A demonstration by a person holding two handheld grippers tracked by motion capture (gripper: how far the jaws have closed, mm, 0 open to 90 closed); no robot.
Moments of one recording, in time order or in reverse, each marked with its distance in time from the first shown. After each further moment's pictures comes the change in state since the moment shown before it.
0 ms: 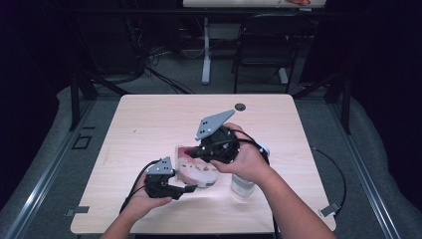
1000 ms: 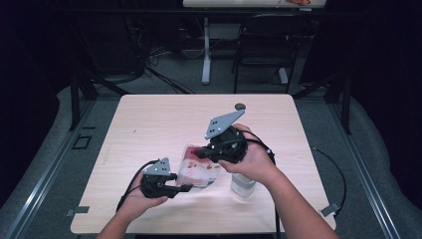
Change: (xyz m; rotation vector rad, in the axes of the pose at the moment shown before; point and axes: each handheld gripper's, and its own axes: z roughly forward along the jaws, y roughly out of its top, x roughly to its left) left arm -0.002 0.002 -0.011 0.079 -0.001 0.024; right arm -0.008 -0.017 -0.008 0.001 0.004 0.047
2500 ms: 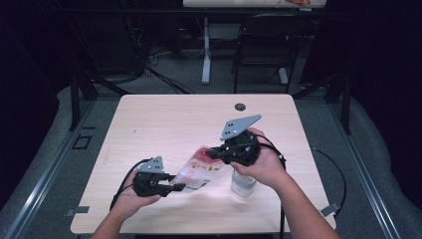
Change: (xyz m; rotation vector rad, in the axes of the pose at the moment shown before) left arm 0.006 -0.004 -0.017 0.038 0.002 -0.029; right arm -0.007 -0.030 -0.013 -0.024 -0.052 0.063
